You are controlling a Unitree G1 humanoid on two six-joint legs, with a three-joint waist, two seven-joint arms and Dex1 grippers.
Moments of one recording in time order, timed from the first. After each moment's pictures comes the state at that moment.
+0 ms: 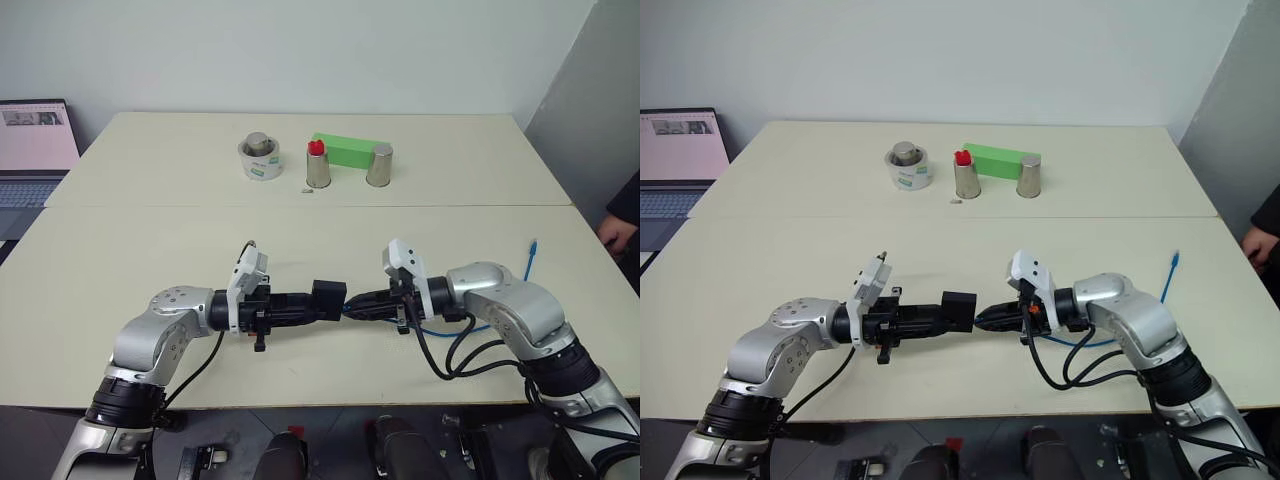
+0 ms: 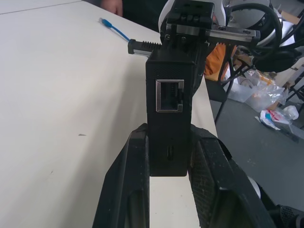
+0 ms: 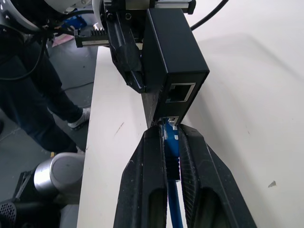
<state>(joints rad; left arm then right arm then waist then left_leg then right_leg) -0.32 0.62 -0.06 -0.05 -0.58 0.52 -1.29 -0.58 -0.55 0.34 -0.19 0.47 0.77 1.07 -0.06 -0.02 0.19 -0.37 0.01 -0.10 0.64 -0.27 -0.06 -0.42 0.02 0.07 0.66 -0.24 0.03</state>
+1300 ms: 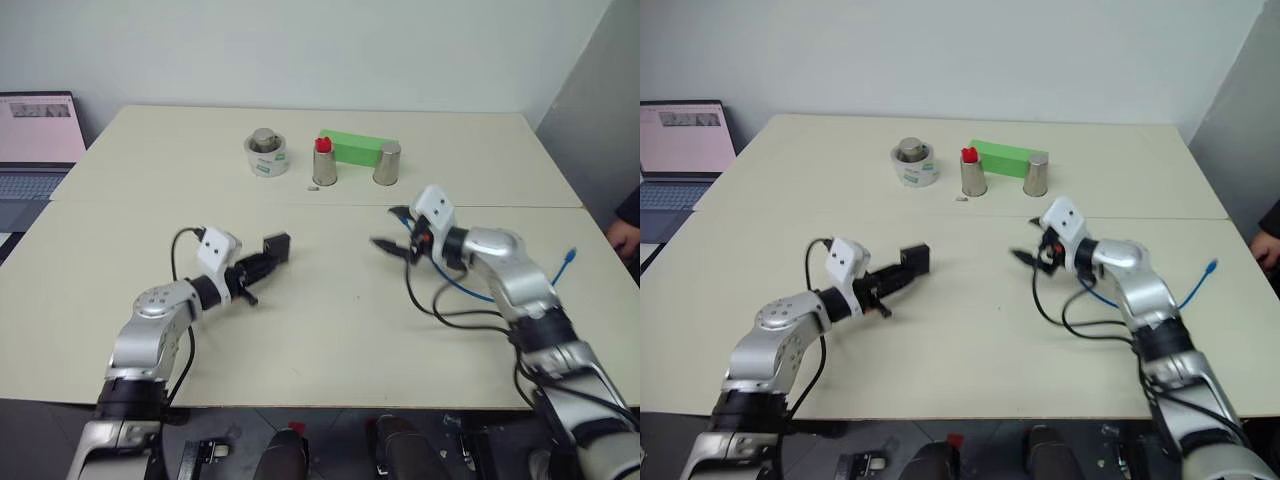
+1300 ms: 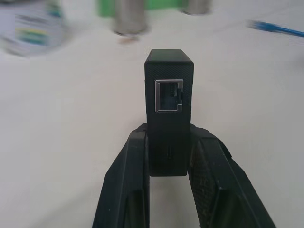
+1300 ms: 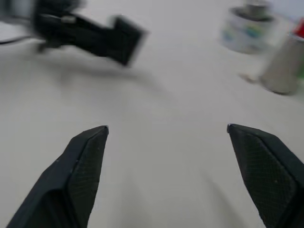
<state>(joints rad) -0.40 0.51 0.12 0.27 -0.24 0.16 -0.60 -0.58 -0.53 0.22 -0.08 0.36 0.43 0.98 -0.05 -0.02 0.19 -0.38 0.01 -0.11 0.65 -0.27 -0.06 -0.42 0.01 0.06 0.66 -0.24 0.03</state>
